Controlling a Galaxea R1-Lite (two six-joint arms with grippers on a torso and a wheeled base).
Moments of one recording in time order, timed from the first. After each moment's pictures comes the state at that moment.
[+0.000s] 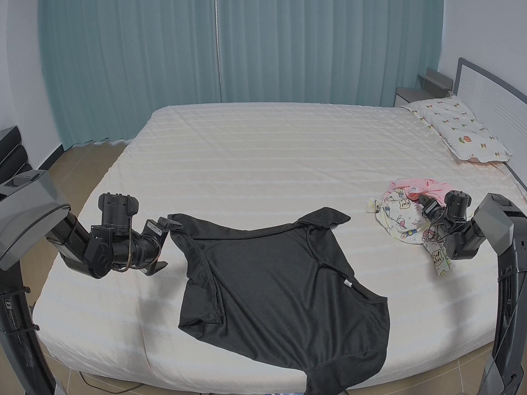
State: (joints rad) left arm -0.12 2.14 -0.89 -0.62 -0.21 -1.18; right arm -0.14 2.58 -1.30 -1.02 -0.02 0.67
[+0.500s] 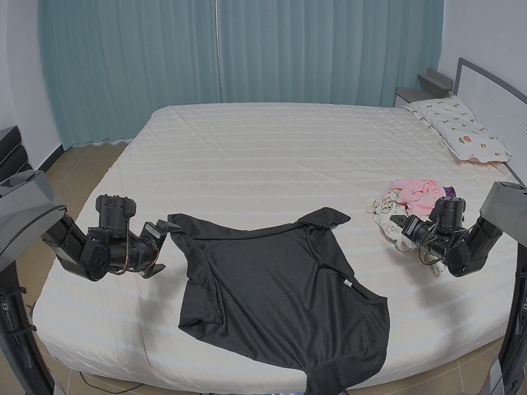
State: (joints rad) left arm -0.12 2.10 -0.84 -0.62 -0.21 -1.15; right arm 0.02 2.27 -0.83 -1.01 0.05 0.54
